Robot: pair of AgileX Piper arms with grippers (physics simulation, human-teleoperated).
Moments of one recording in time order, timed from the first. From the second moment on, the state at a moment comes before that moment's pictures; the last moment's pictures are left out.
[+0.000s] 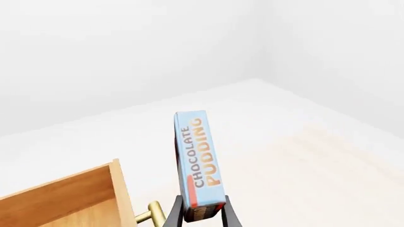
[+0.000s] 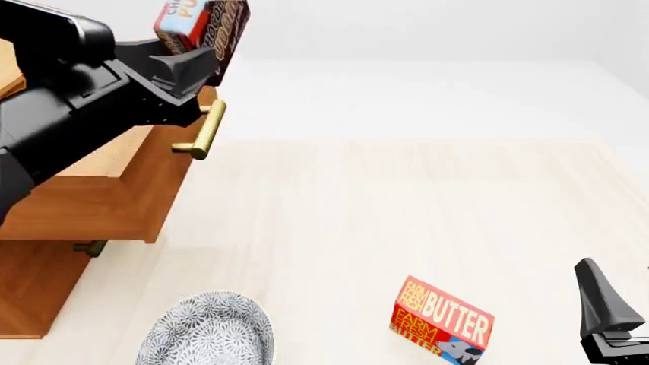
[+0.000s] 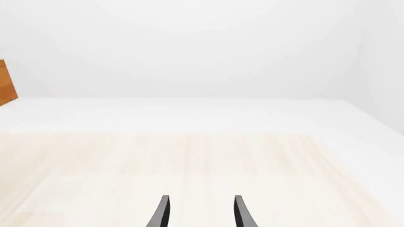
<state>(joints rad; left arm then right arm) -0.49 1.03 -0.91 -0.06 0.03 0.00 0.00 -0.07 0.07 0.00</state>
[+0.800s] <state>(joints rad) -0.25 0.87 -0.84 0.01 0.04 0.00 0.00 -0.07 0.07 -0.01</state>
